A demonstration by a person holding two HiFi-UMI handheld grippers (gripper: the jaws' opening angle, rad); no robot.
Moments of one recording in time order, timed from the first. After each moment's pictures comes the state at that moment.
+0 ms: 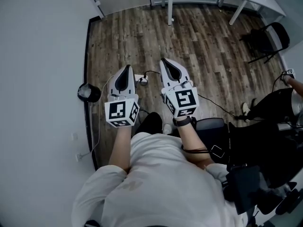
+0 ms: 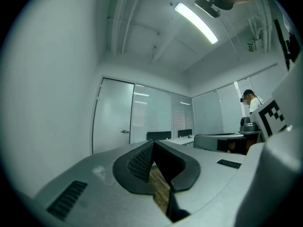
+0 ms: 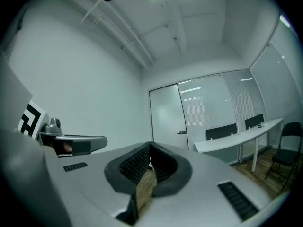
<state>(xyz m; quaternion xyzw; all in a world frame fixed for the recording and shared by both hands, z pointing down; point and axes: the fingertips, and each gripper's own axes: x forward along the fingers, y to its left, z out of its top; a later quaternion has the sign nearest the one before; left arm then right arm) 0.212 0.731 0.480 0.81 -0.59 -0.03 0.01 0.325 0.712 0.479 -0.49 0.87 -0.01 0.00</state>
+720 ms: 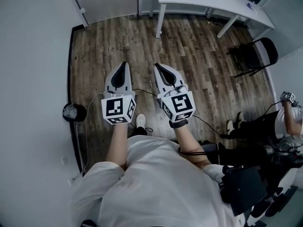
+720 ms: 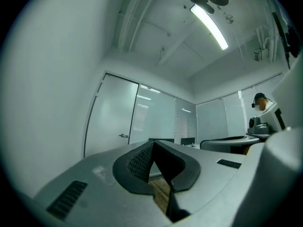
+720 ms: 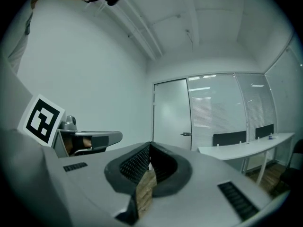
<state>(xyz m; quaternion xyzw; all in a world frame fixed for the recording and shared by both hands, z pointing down) 0.165 0.506 0.477 0.81 -0.57 -0.08 0.02 0.267 0.520 0.474 -0.47 0.88 0.03 -0.04</state>
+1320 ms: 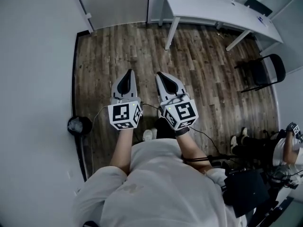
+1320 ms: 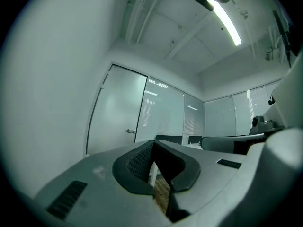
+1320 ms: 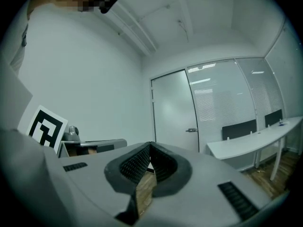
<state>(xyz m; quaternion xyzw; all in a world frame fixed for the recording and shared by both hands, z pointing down) 0.102 0.347 0.509 0.80 -0.59 -0.07 0.05 0.196 0.363 0.497 -0.45 0.89 -0.02 -0.02</state>
